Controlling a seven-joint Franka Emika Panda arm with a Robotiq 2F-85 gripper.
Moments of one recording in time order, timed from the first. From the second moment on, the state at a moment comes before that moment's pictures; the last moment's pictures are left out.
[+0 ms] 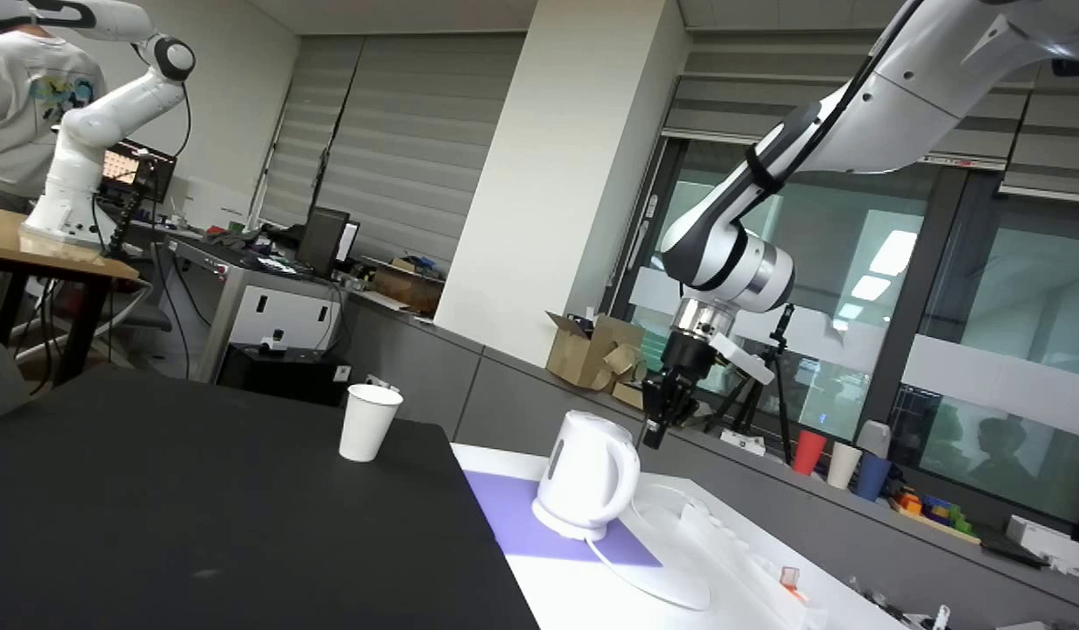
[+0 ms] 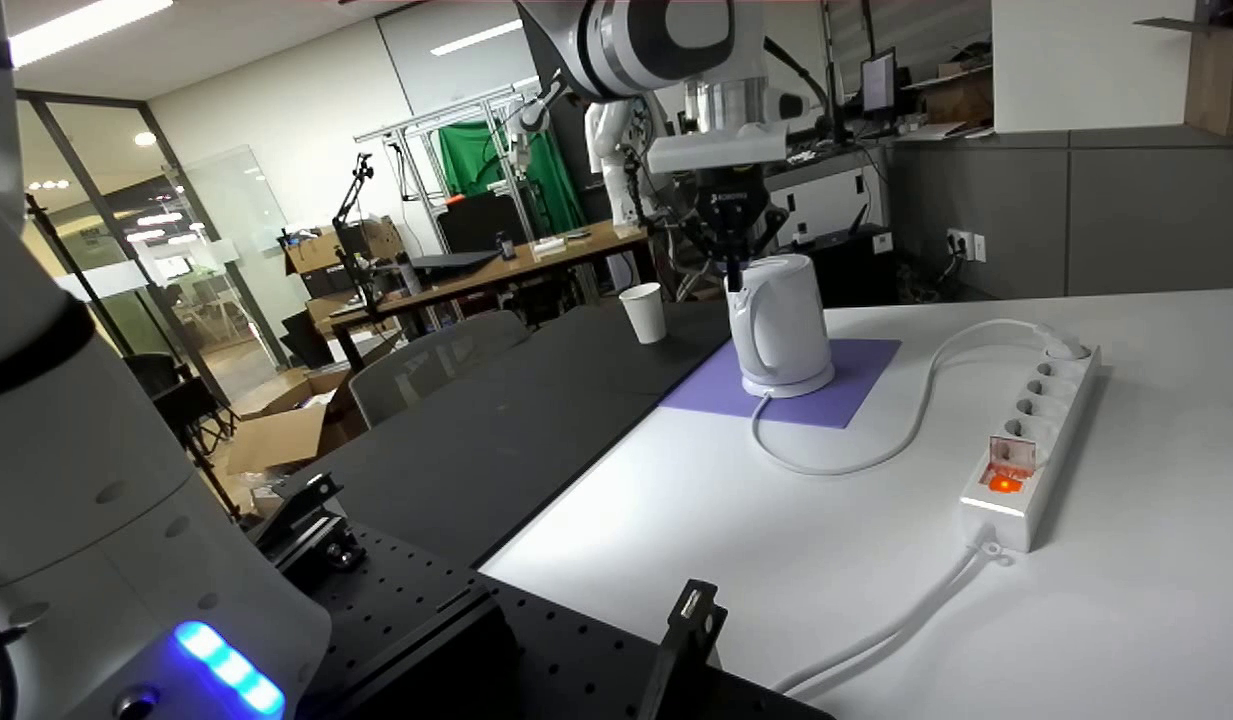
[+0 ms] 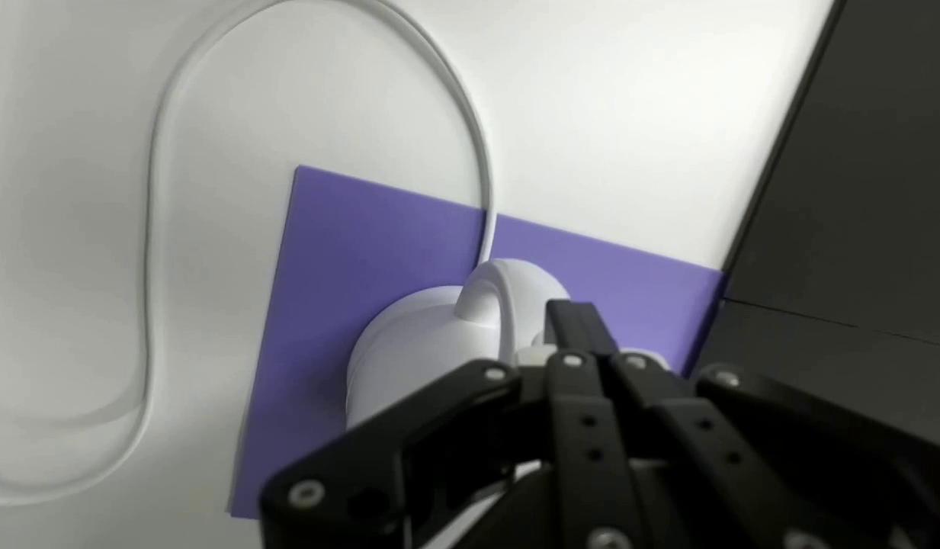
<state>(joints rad) -0.25 0.47 0.00 -1.97 0.20 2.39 -0.59</state>
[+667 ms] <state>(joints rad) -0.25 0.49 0.02 -1.99 0.20 2.44 -0.59</state>
